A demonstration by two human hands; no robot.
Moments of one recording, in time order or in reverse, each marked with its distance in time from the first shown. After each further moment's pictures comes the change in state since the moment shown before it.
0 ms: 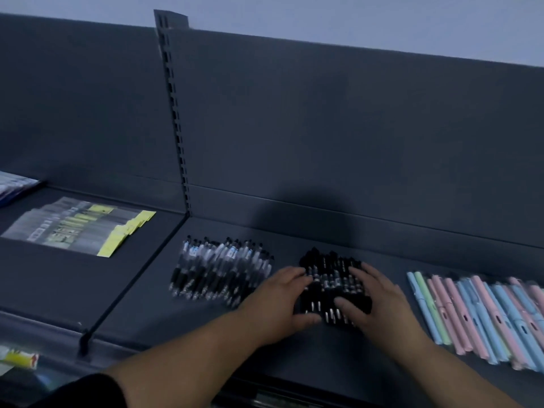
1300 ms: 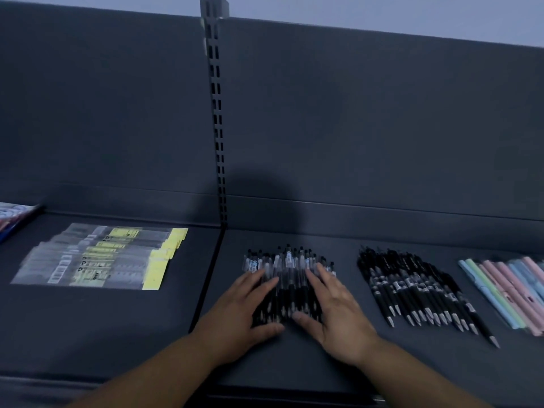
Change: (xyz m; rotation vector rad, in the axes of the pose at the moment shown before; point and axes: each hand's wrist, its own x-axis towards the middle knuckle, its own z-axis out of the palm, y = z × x) left_hand -0.077 -0.184 -0.060 -0.024 -0.106 -0.031; right_hand 0.024 -0.165 0.113 -0.033 -0.203 -0.050
